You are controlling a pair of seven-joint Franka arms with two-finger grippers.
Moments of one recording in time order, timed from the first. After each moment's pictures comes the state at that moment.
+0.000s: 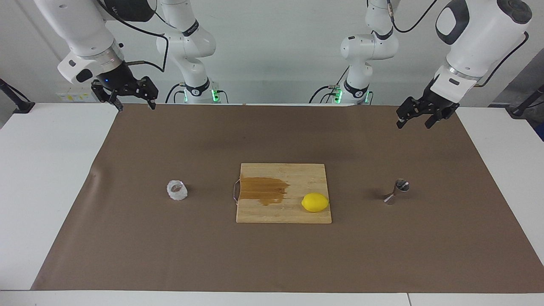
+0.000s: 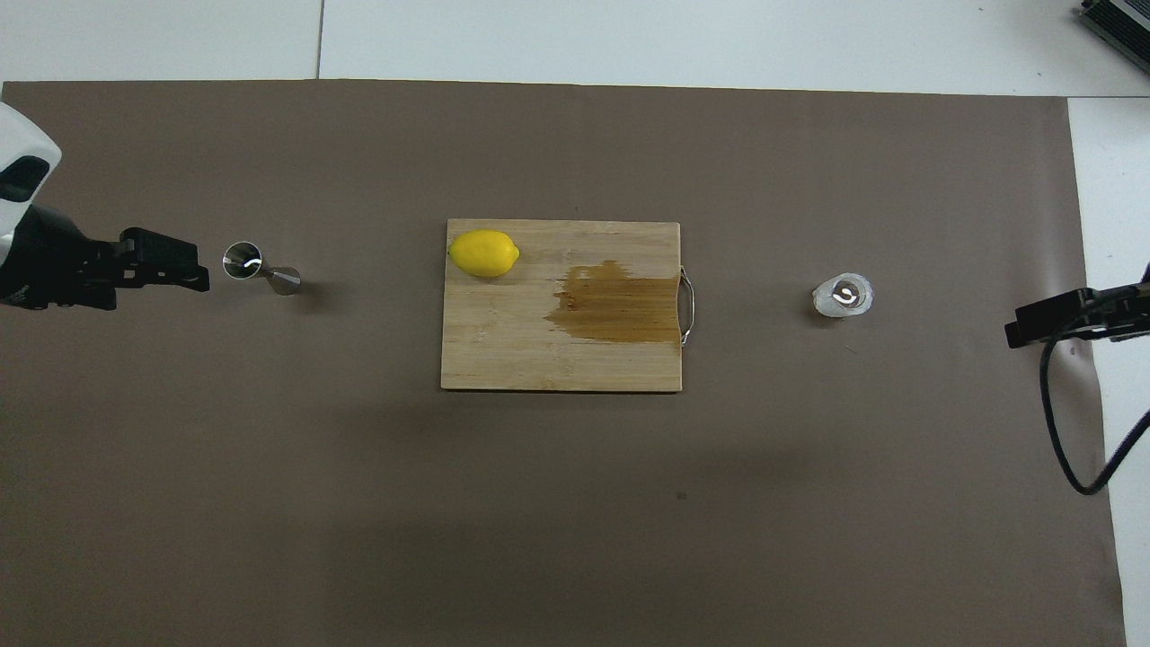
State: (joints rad) left arm -0.01 0.00 -0.06 -1.66 -0.17 1.68 -0.21; right arm 0.05 -0.04 -0.09 -1.60 0.02 1.48 -0.09
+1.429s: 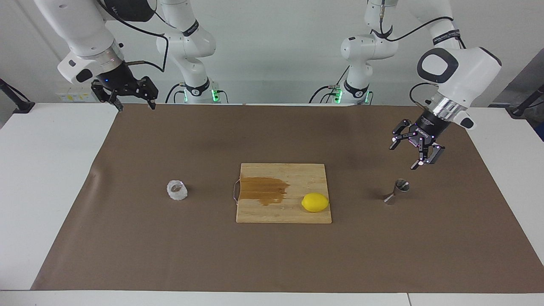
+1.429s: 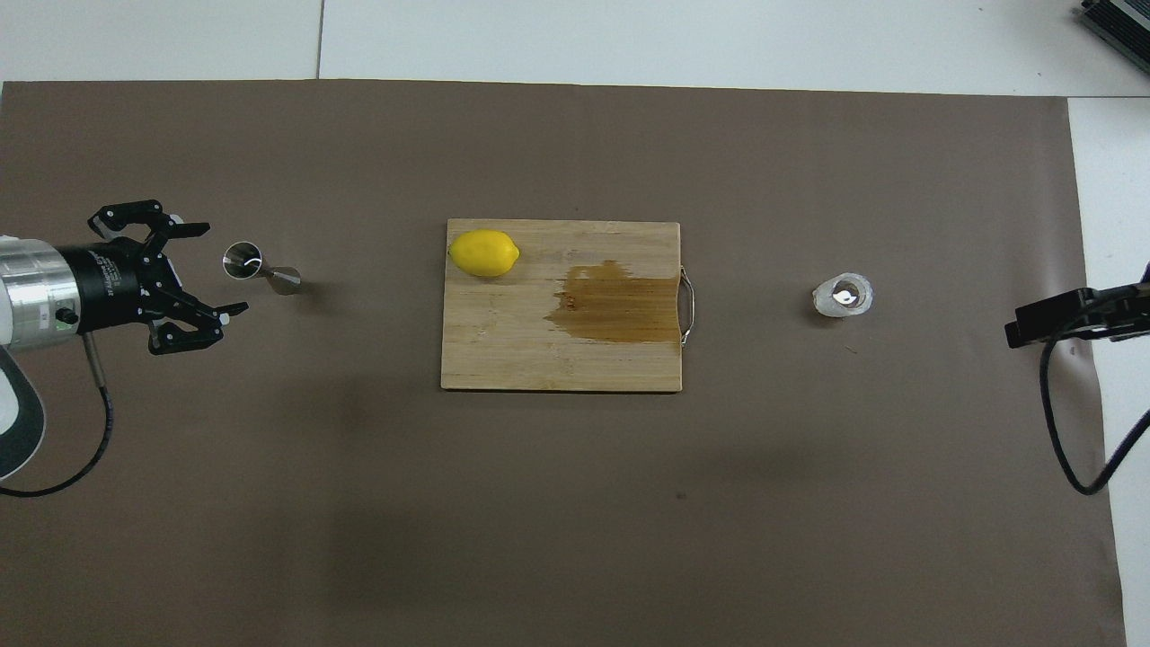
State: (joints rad) left arm 0.05 -0.09 -0.06 -2.15 -0.58 2.36 -1.63; right arm 0.05 -0.04 -0.09 -1.60 0.02 1.48 -0.09
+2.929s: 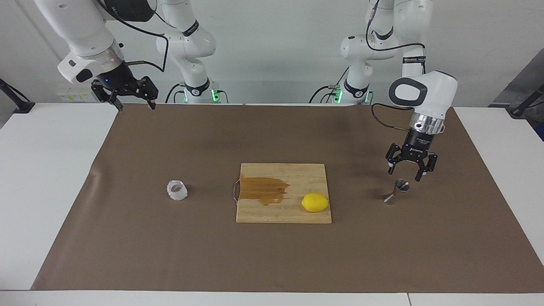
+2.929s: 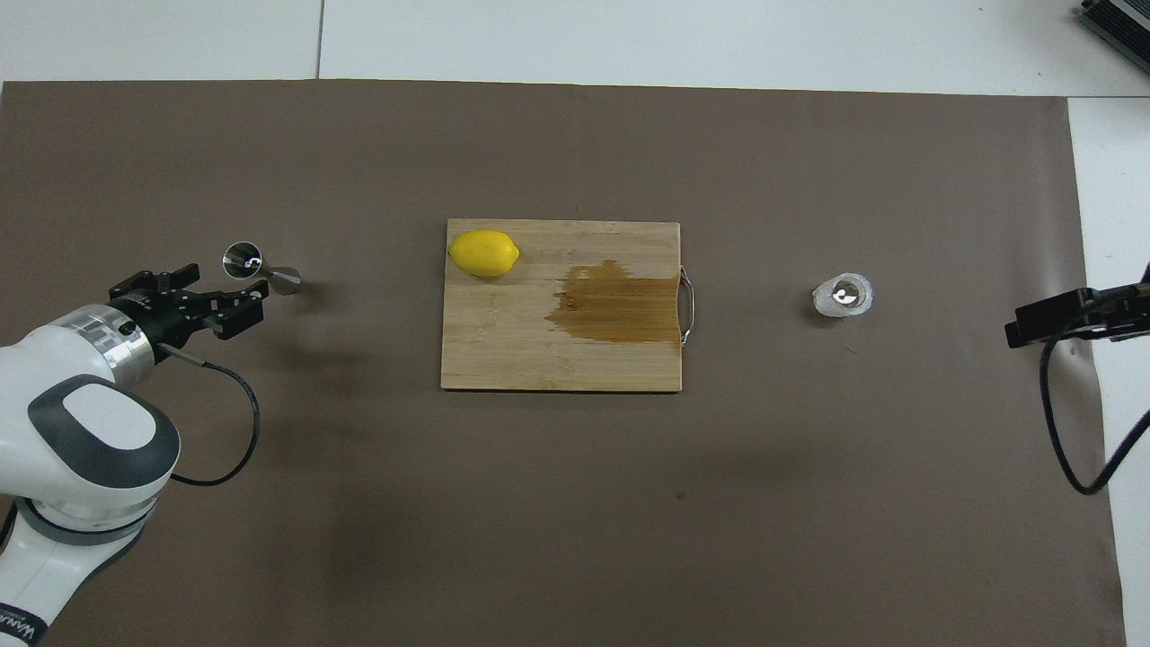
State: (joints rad) left arm -0.03 0.00 -0.06 -2.36 -0.95 2.90 -2.09; right arm 0.05 -0.04 -0.09 -1.60 0.02 1.48 -0.09
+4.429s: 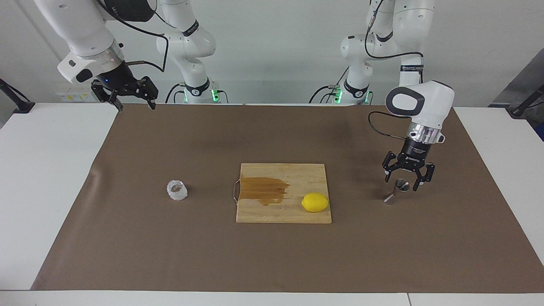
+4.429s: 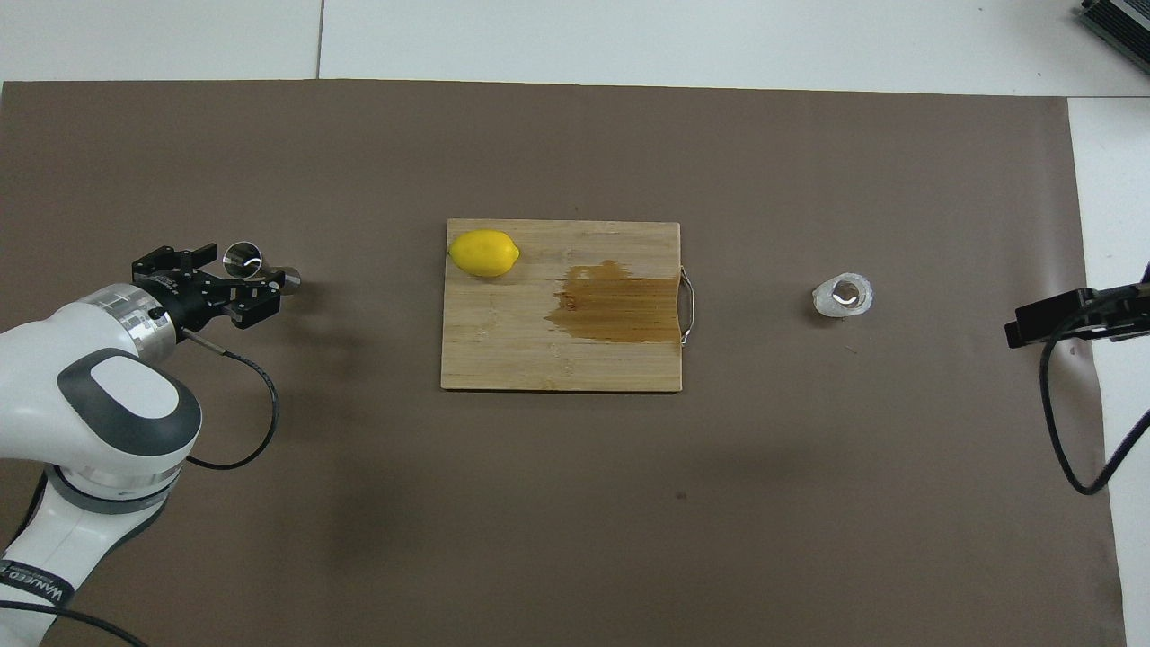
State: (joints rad) left arm -0.05 0.08 -0.06 -2.29 -0.98 2.90 -1.90; right arm 0.05 -0.04 -0.09 -1.60 0.02 1.48 -0.09
